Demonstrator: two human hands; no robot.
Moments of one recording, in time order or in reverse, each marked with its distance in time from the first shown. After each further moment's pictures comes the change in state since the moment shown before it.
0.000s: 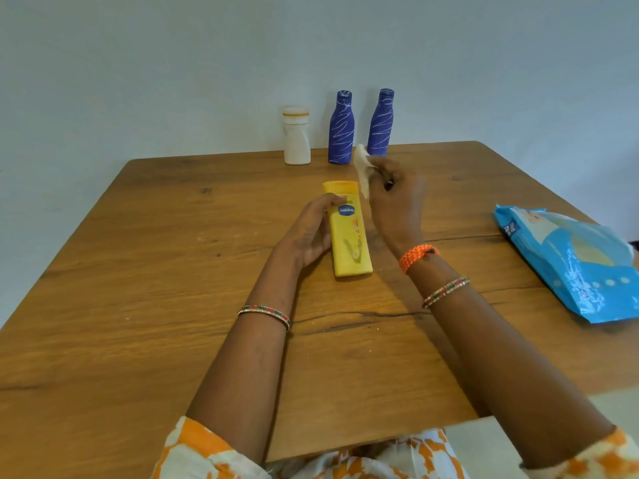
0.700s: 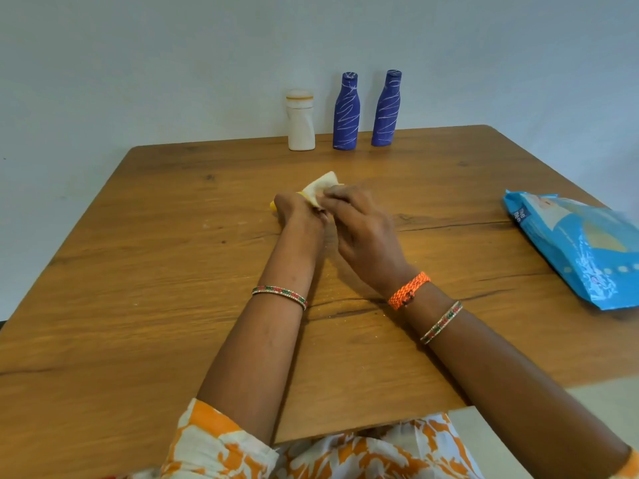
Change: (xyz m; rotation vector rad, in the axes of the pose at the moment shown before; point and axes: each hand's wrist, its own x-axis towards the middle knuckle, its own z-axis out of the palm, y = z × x) left_hand -0.016 0.013 0.013 -0.520 0.602 0.004; right_hand -0.064 -0.014 0.006 -0.147 -0.210 -0.655
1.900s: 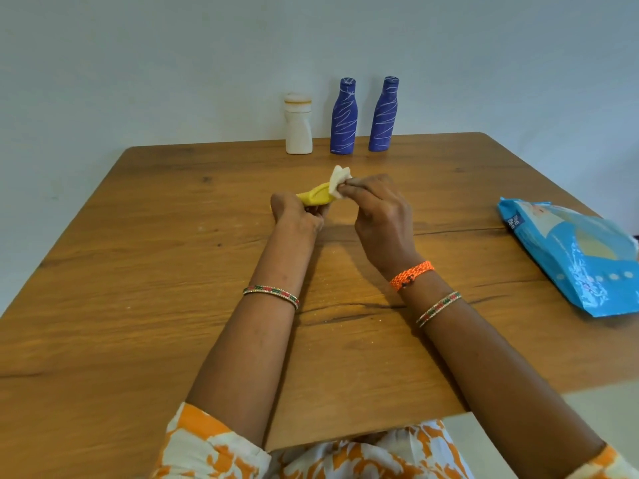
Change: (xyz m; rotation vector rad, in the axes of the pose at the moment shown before) left_hand 0.012 0.012 0.013 -0.029 0.088 -0.078; right_hand 0.012 0.027 -0.006 -0.197 0.145 0.013
